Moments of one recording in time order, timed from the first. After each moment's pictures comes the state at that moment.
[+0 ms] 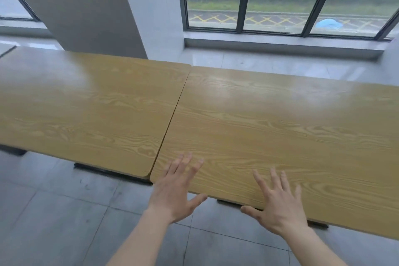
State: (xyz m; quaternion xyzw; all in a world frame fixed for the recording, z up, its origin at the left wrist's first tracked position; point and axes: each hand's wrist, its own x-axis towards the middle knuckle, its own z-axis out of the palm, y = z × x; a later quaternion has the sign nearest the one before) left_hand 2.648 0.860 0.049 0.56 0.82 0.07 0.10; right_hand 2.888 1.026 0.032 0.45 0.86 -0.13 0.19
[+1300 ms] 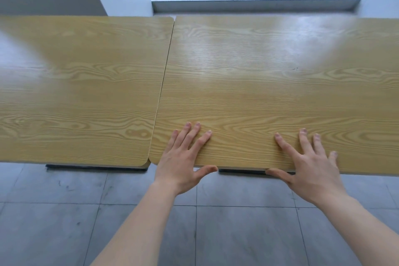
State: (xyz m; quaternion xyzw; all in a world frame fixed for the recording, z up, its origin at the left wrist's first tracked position) left_hand 2.574 0.878 -0.066 0.64 0.75 0.09 0.12; right_hand 2.873 1.013 -0.042 0.52 0.84 -0.06 0.13
